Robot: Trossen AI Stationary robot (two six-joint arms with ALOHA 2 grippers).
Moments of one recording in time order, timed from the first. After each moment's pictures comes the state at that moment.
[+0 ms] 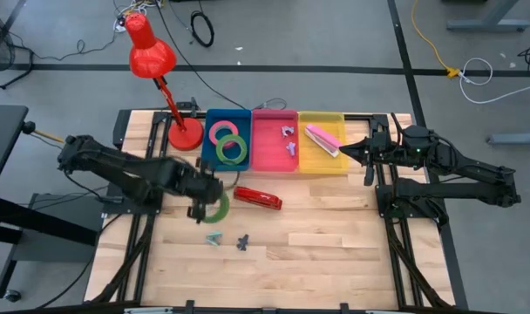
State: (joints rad) left arm -0.26 1.29 1.12 -1.05 -0.36 0.00; right arm -0.21 0.56 0.76 -0.39 -0.01 -0.04
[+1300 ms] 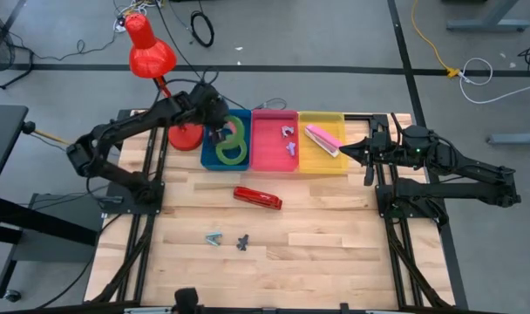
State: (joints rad) left arm 0.68 1.40 1.12 -0.56 -0.05 0.46; right arm -0.21 0.56 0.76 -0.39 -0.01 -0.04
